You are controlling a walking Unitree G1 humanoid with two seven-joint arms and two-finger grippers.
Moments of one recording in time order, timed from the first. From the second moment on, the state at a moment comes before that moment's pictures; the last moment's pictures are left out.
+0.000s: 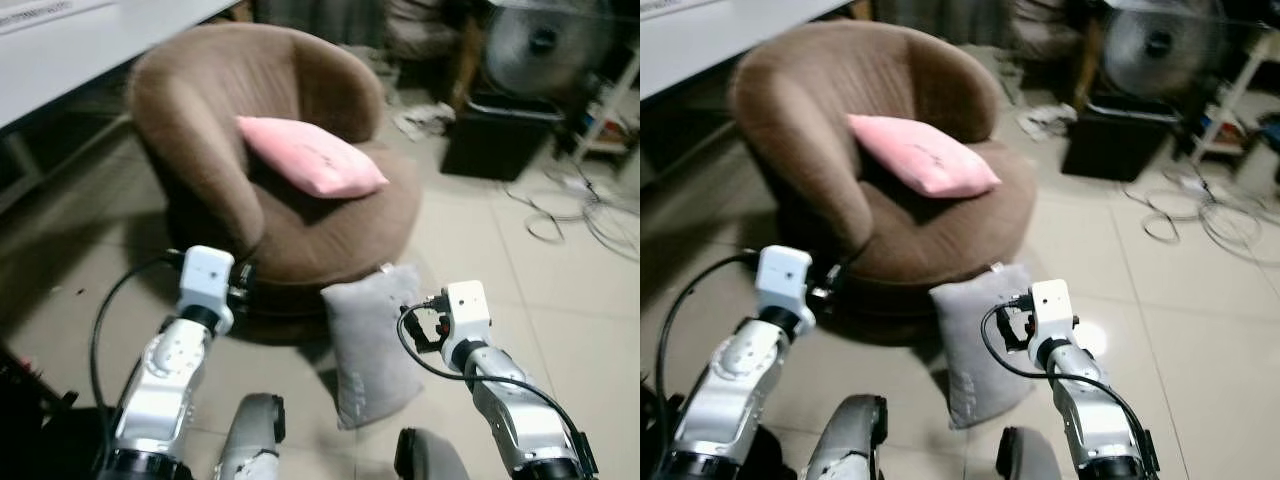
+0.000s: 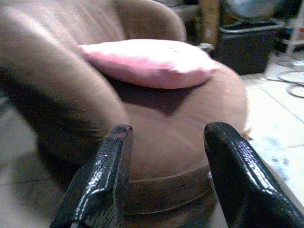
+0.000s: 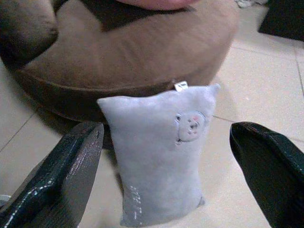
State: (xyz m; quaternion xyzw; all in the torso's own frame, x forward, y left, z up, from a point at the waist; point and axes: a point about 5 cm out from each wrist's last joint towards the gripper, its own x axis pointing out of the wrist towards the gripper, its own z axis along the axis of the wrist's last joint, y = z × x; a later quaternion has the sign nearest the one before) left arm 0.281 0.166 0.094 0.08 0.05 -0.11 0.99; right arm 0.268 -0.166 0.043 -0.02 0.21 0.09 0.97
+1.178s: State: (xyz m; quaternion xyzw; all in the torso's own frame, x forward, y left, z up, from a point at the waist) left arm 0.286 0.161 0.100 0.09 0.04 -0.14 0.99; right arm 0.267 -0.166 0.045 0.00 0.20 0.08 0.98
